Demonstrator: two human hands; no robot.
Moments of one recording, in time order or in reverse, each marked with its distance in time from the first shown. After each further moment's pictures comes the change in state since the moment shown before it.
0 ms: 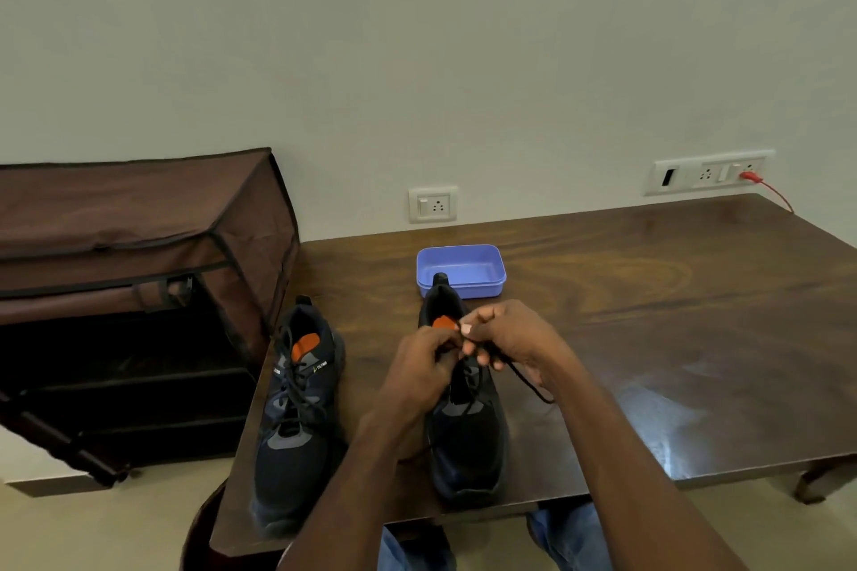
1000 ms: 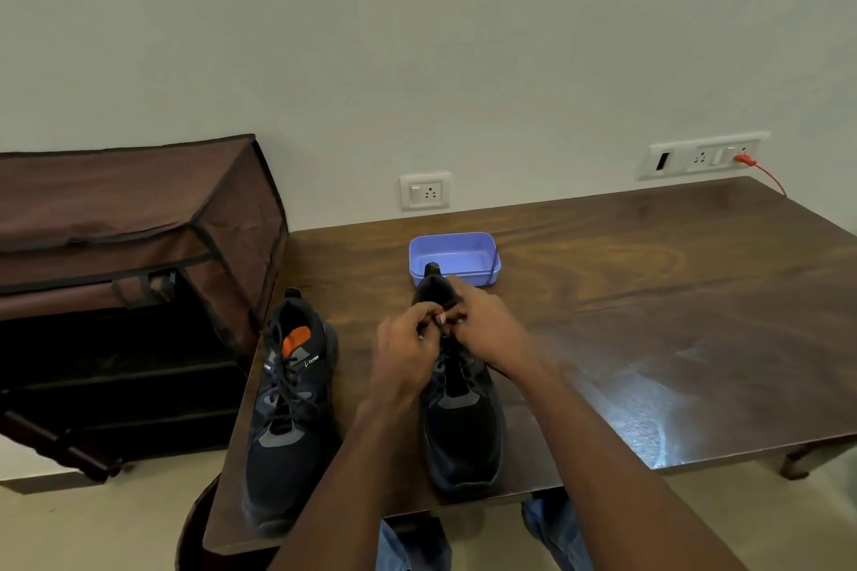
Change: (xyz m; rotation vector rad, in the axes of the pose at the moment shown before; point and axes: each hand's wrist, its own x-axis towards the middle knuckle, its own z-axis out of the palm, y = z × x) left_hand 0.009 -0.004 0.001 -0.039 0.261 -0.064; right_hand 0.045 0.019 0.020 -0.562 0.183 -0.239
